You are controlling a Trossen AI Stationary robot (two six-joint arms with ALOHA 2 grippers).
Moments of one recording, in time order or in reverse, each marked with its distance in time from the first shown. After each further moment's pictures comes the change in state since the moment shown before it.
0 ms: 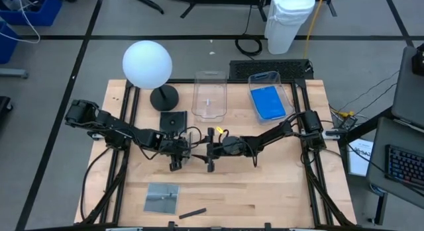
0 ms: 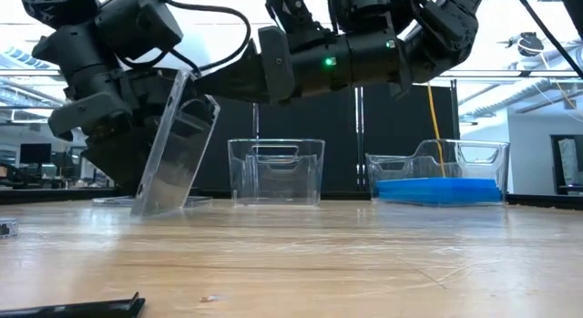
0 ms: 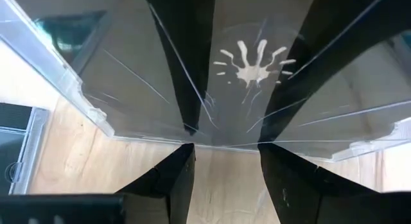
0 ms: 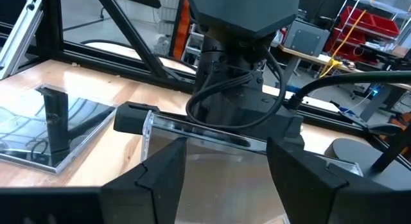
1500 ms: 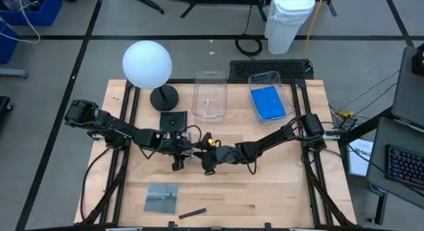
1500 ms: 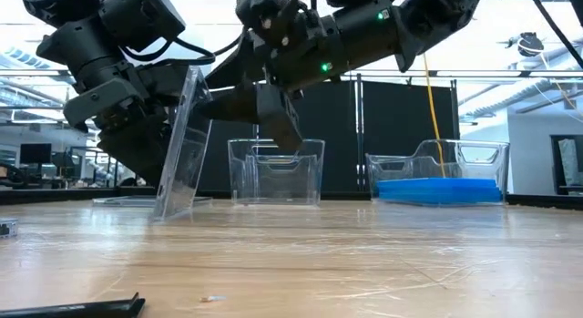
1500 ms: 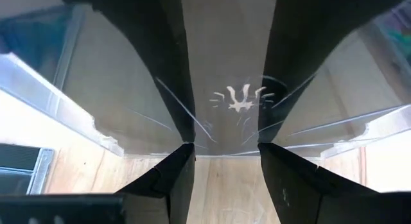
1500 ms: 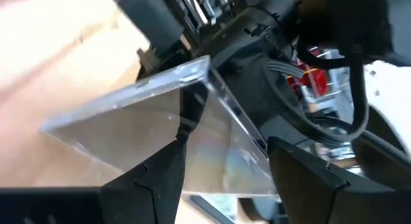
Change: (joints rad) left arm 0.000 -0.006 0.005 0.074 -0.017 0.034; right arm 0.074 -0.006 0.126 -0.275 0.272 -0.666
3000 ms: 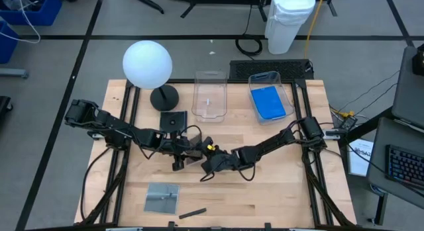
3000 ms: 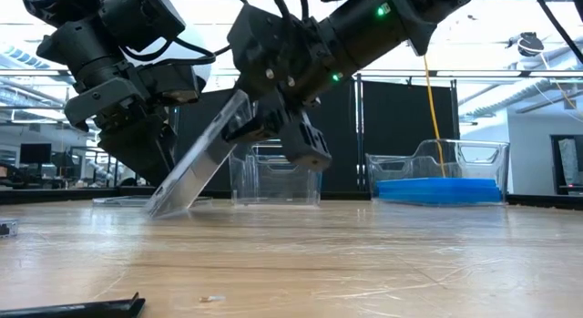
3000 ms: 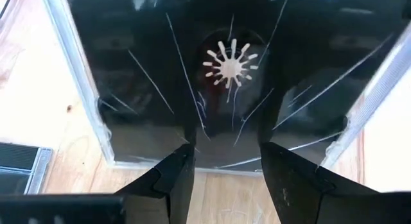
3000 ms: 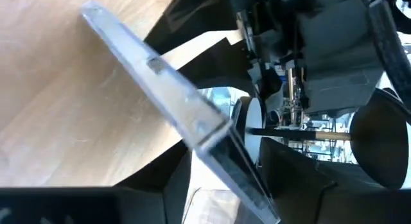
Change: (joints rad) left arm -0.001 0.000 0.000 -0.006 0.004 -0.010; right arm 0.061 0.005 0.094 -0.242 0.238 -0.111
